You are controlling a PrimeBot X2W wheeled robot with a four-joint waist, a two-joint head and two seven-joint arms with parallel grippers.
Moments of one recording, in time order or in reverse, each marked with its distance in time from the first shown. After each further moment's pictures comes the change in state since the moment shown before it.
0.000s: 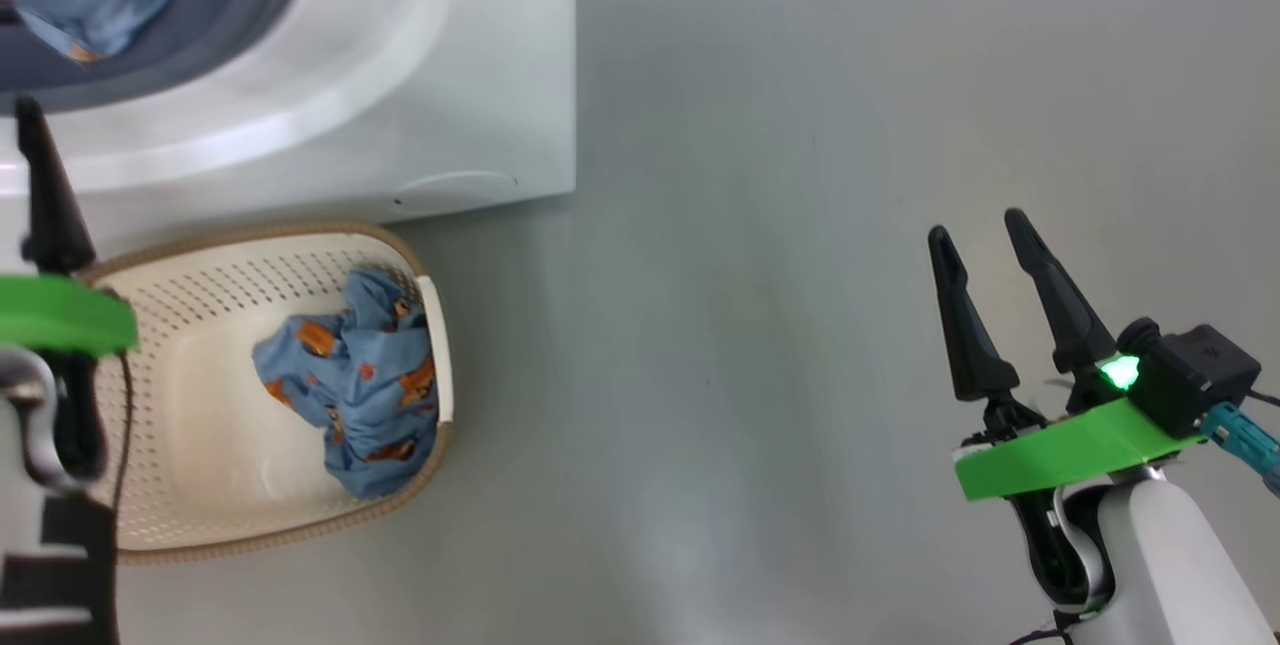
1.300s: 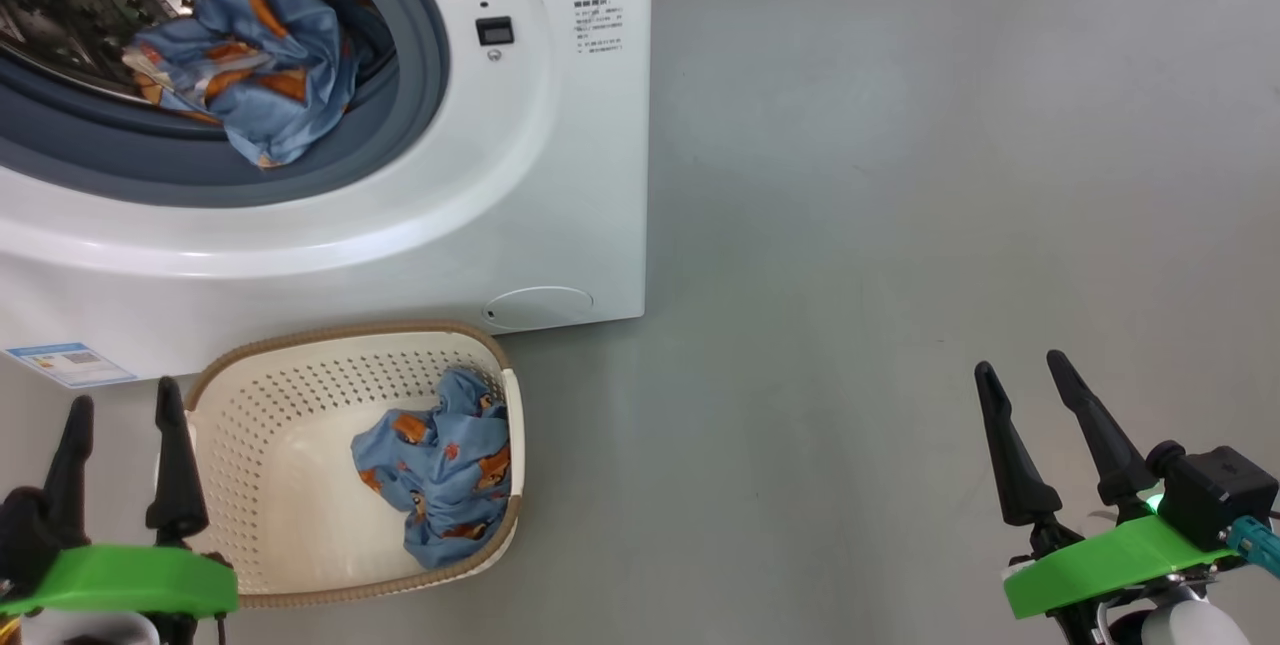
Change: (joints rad) left arm 0.474 -0.081 0.012 -0.261 0.011 0.000 0.000; right arm 0.196 -0.040 -0.048 0.011 0.003 0.000 0.000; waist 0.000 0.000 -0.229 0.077
